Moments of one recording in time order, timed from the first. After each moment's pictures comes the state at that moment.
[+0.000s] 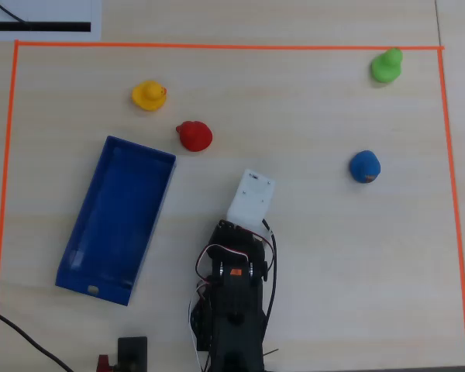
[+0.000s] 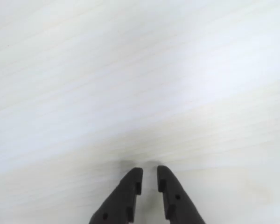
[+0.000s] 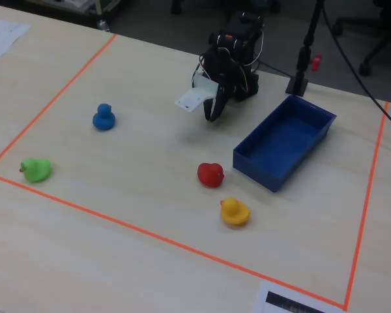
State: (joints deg) arm 6.6 189.9 178.7 73.1 -66.5
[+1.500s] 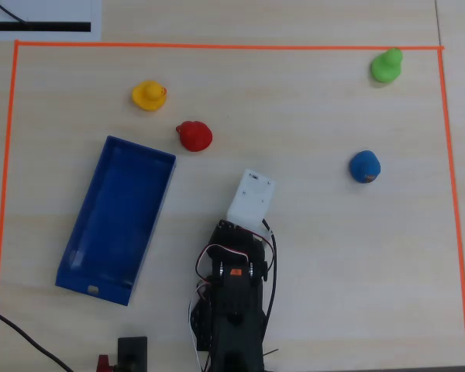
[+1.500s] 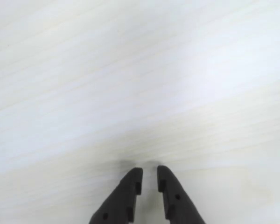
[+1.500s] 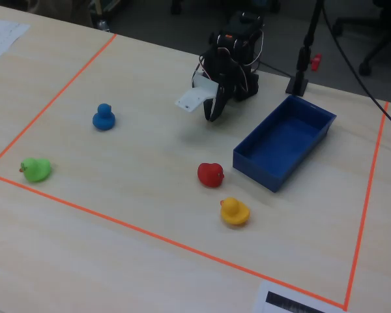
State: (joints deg) arm 6.6 189.9 178.7 73.1 -66.5
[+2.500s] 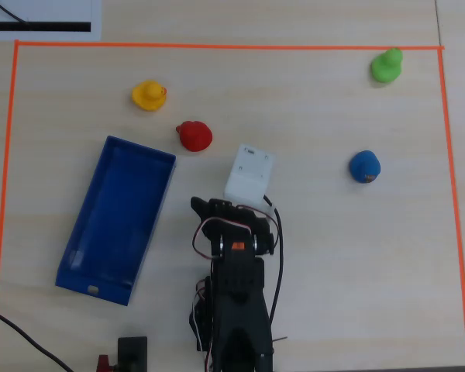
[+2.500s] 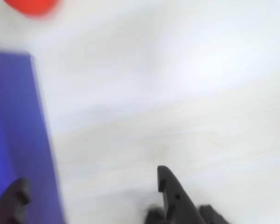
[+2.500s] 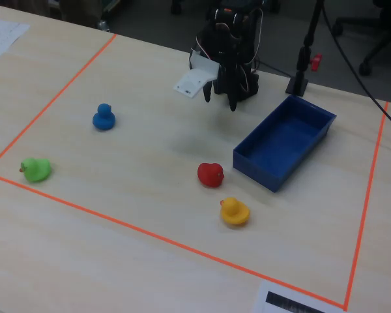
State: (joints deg) arm 4.2 150.5 136.3 79.8 -68.3
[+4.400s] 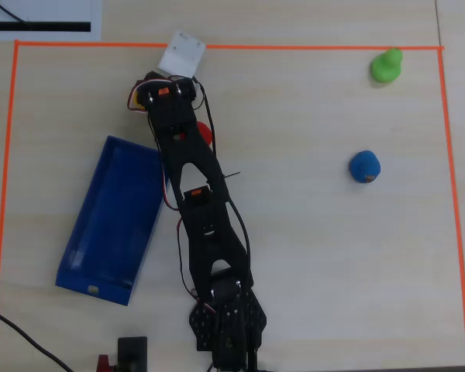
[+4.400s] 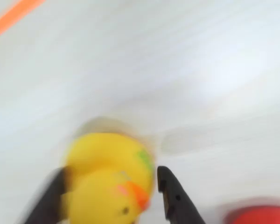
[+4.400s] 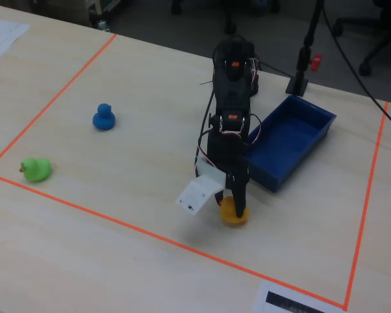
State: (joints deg) arm -13.1 43.5 43.7 64.0 -46.3
